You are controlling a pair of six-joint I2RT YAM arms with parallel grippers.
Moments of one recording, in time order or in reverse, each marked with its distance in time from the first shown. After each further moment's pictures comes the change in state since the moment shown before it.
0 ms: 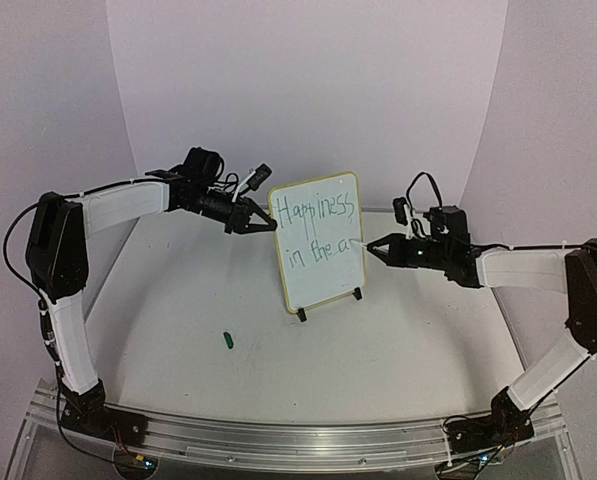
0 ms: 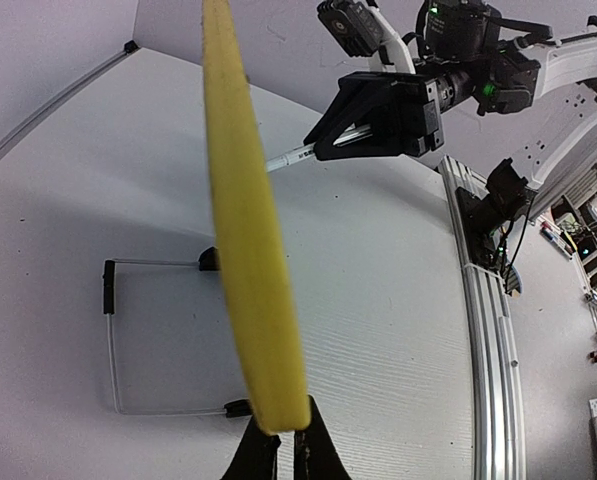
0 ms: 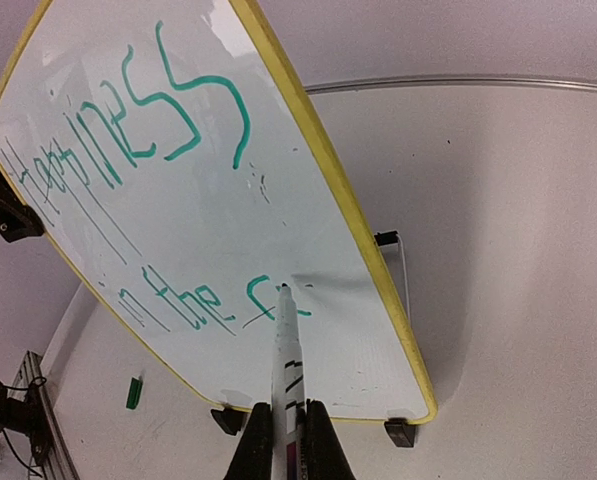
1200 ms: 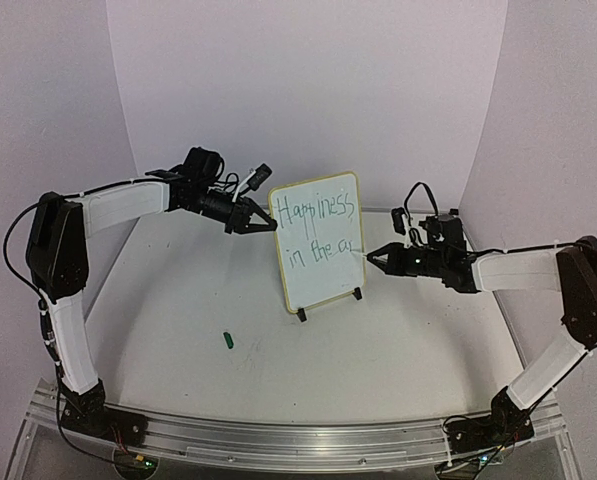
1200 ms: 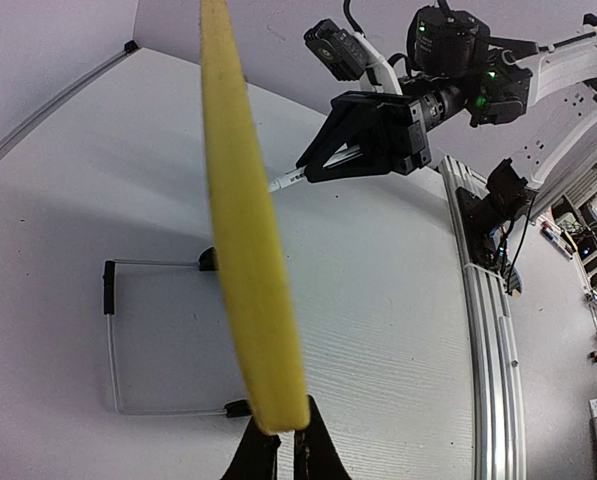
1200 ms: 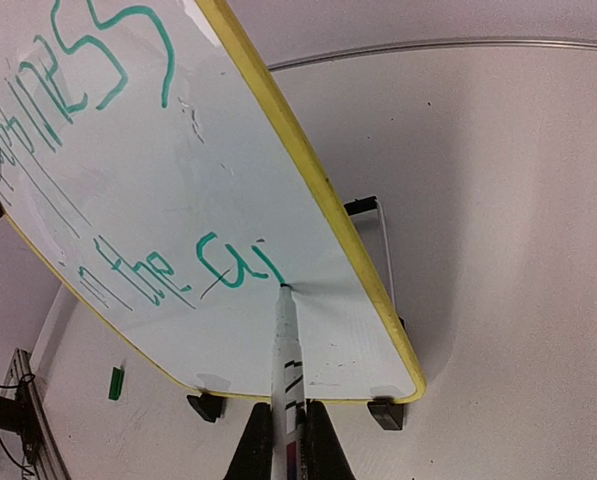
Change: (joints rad) left arm -0.001 0.000 0.001 0.000 -0.002 0.000; right arm 0.000 0.039 -0.036 0.021 0.021 0.012
